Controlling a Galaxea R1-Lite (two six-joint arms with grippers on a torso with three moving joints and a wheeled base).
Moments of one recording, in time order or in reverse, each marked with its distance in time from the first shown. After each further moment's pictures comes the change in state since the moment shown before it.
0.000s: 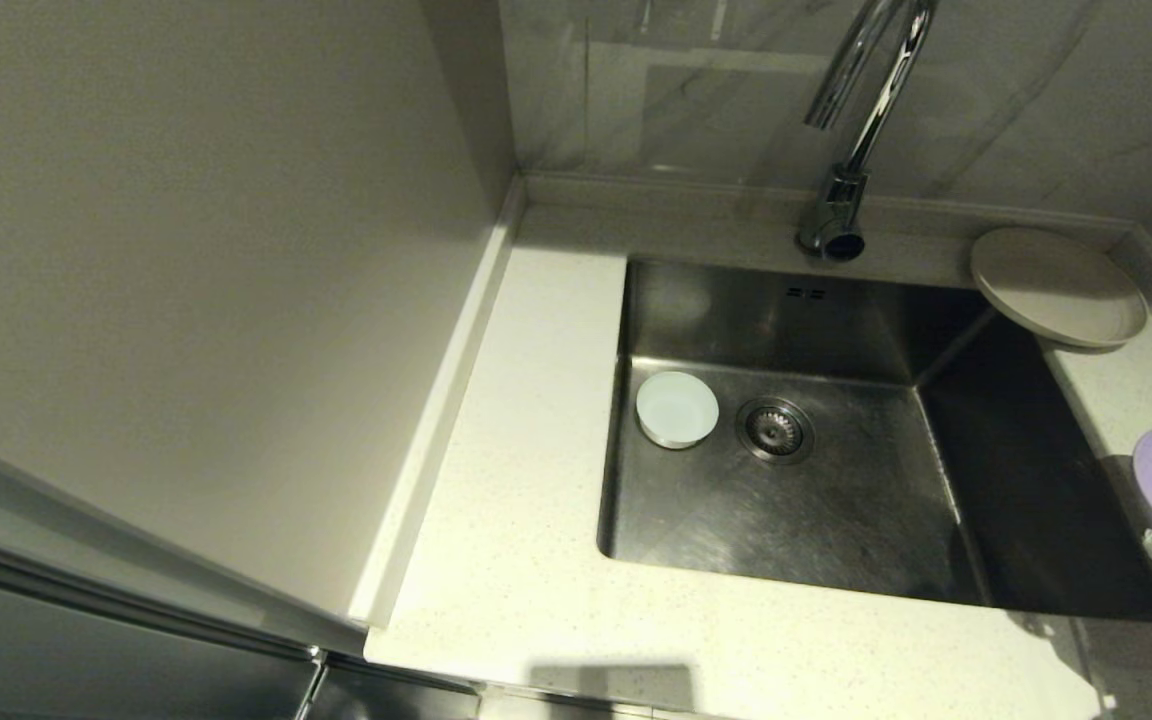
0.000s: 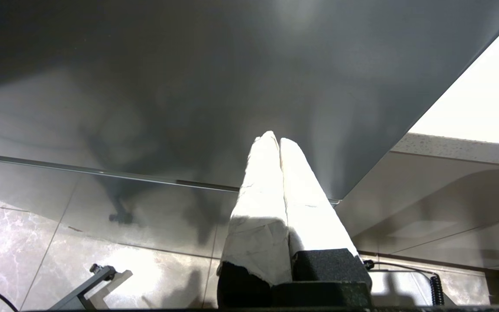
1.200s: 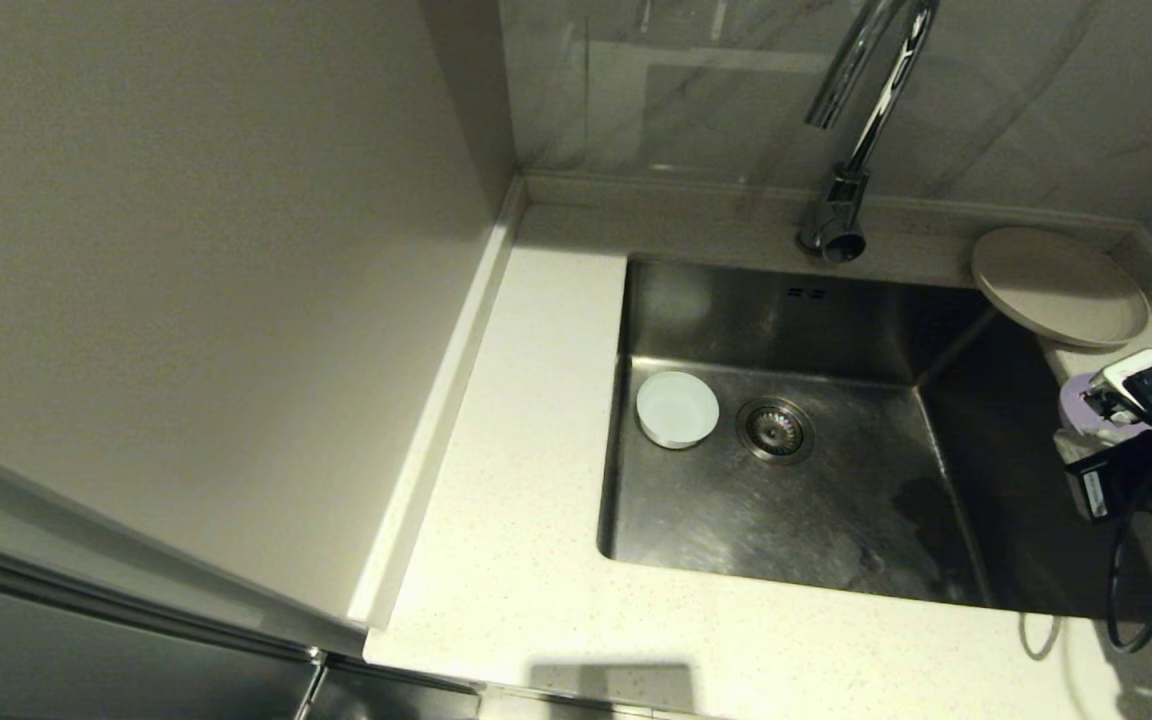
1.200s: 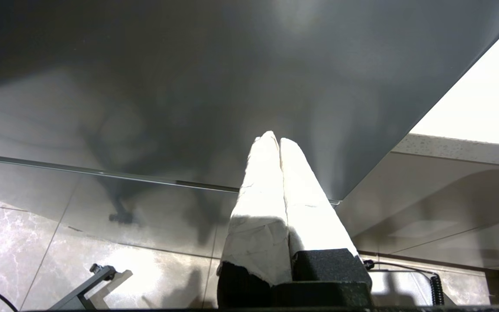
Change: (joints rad) left arm 0.000 0.000 0.000 0.000 -0.001 0.000; right arm -0.021 0.553 -0.302 -0.260 -0.057 0.182
